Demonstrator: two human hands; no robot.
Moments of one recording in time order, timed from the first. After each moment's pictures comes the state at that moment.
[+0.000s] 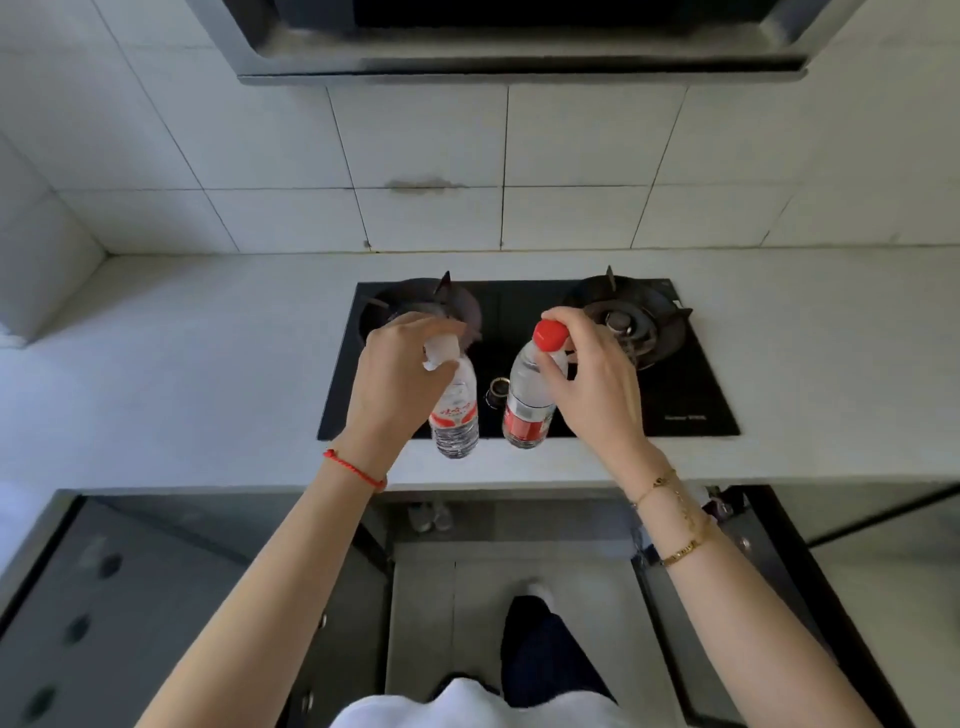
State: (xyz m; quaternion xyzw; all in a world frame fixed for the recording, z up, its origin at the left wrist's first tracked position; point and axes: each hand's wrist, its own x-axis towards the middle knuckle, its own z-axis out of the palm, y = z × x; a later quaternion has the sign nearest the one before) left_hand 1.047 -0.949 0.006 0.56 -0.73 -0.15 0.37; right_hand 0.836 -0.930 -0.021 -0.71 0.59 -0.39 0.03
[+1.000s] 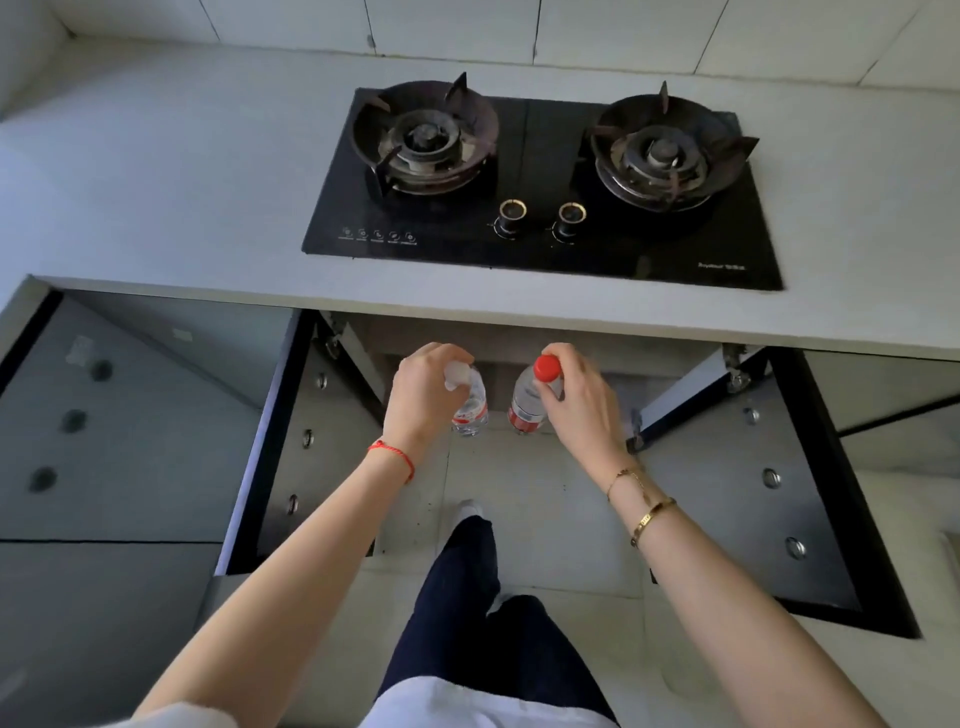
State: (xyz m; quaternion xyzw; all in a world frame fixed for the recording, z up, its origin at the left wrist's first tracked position) left_hand 1.026 -0.818 -0.242 0.66 -0.65 -0.26 0.28; right_hand 0.821 -0.803 -0.242 -0.71 0.63 -0.26 0.16
